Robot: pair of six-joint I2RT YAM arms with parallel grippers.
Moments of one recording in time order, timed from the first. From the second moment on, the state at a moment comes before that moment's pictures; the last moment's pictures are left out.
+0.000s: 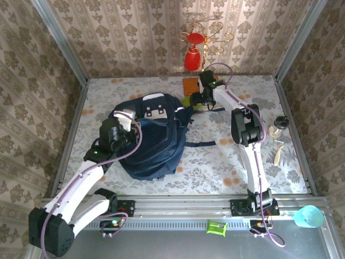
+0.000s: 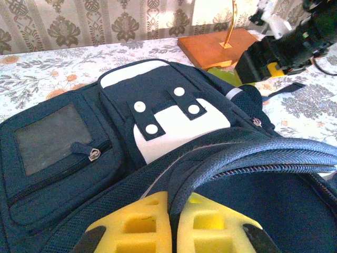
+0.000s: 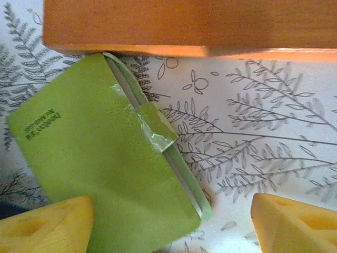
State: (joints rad) left arm -0.41 0.89 0.62 -0.15 0.08 -0.11; right arm 0.27 2.44 2.11 -0.77 -0.07 0.20
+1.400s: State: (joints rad) left arm -0.40 0.96 0.64 -0.16 0.11 -0.18; right arm 0.16 1.63 1.24 -0.41 -0.17 0.31
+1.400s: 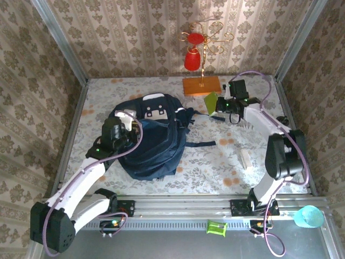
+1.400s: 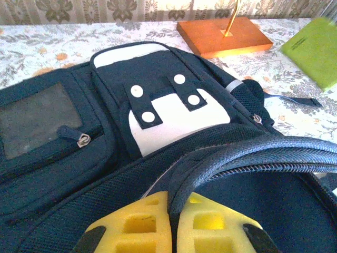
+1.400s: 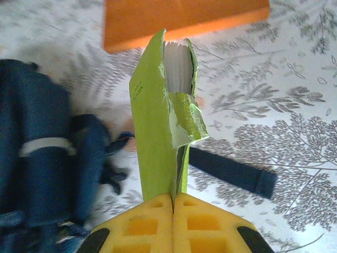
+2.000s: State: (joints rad) left arm -0.52 1.12 0.87 -0.30 0.19 -0.25; right arm 0.54 1.03 0.85 -0.48 -0.61 0.52
